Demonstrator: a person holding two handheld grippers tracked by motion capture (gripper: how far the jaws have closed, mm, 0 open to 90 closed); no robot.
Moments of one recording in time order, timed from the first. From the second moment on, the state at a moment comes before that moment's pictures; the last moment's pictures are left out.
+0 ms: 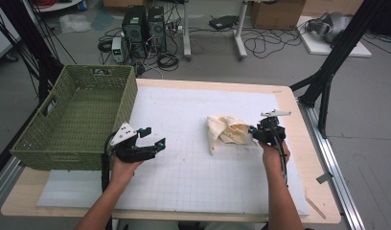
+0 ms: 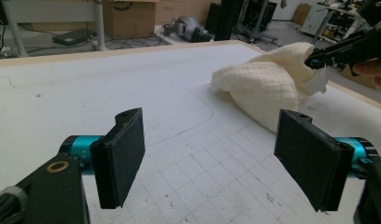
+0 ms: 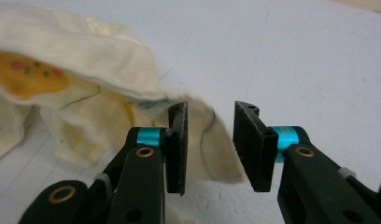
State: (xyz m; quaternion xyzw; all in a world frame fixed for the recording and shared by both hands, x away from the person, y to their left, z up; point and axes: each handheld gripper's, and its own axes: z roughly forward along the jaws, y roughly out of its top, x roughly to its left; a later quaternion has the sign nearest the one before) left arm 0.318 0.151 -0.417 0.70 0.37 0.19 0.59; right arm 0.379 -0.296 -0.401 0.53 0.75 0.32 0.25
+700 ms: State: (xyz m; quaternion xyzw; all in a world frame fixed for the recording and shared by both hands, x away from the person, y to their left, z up) left arm 0.319 0.151 -0.417 0.70 0.37 0.19 0.59; right arm 0.348 -0.268 -0.431 0.44 0.78 0.37 0.24
